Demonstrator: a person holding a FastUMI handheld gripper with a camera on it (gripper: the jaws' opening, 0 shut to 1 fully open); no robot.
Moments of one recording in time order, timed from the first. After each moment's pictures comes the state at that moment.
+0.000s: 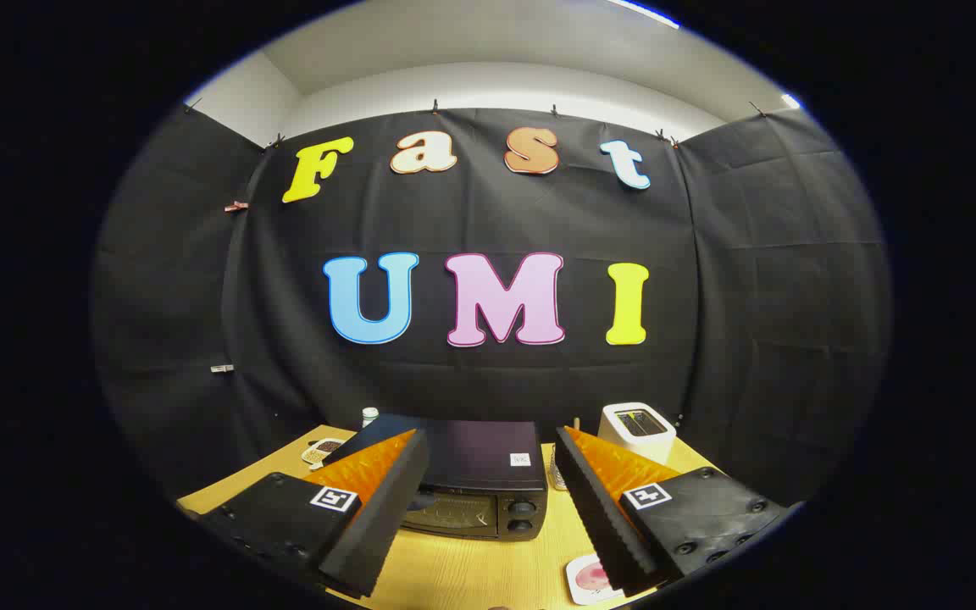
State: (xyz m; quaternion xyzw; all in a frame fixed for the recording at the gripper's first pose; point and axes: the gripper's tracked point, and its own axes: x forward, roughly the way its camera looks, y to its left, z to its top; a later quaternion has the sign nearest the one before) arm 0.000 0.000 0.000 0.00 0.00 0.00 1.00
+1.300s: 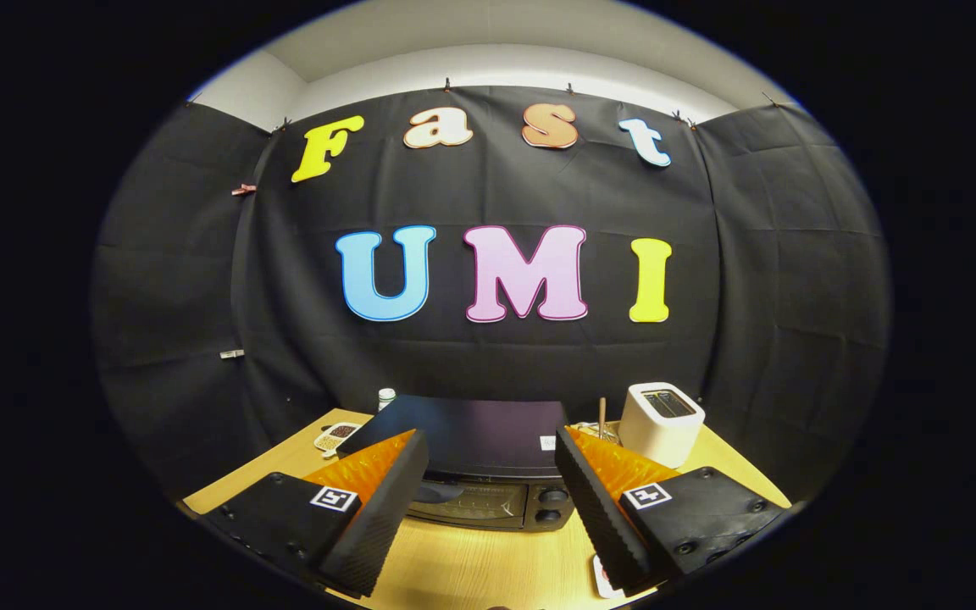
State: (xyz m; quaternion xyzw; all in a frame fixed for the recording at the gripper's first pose) arm 0.025 0.036 -0.032 0.00 0.05 0.02 1.00
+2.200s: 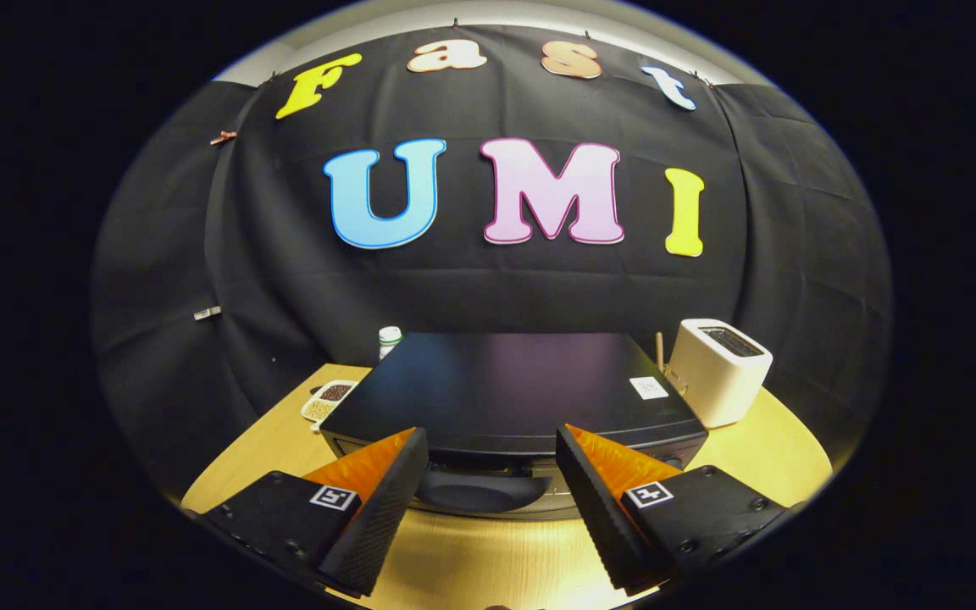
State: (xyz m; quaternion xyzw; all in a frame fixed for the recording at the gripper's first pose) arm 0.118 0.112 -0.156 0.00 0.16 0.00 0.99
